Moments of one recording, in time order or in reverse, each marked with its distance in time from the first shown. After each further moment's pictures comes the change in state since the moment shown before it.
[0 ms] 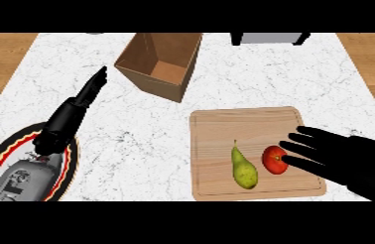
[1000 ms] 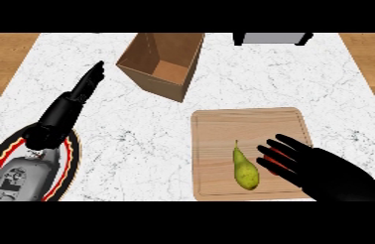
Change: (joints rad) left arm -0.007 -0.074 0.118 -0.029 -0.066 -0.117 0.047; right arm 0.070 0.264 0.102 0.026 0.373 0.004 0.103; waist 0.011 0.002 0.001
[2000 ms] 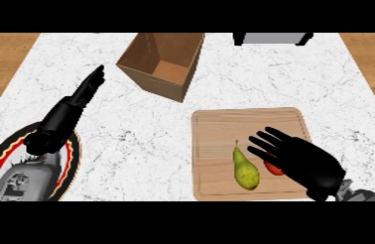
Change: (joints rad) left arm 0.034 -0.080 0.076 -0.021 -0.087 -0.081 -0.006; right arm -0.058 0.180 -0.005 0.258 0.242 -0.073 -0.101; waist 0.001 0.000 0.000
